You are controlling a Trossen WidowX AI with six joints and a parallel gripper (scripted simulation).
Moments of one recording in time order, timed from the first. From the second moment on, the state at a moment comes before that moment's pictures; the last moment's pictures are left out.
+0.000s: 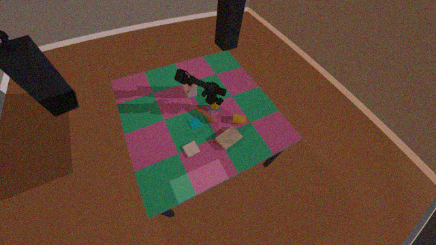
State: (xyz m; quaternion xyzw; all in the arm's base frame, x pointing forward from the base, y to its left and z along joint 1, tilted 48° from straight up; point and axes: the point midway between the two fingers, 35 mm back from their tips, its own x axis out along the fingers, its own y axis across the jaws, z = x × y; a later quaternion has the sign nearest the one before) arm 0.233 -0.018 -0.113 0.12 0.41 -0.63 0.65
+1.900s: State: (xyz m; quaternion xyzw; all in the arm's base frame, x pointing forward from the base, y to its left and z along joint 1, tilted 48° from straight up) arm 0.244 0.000 -0.056 0.11 0.41 -0.63 0.65
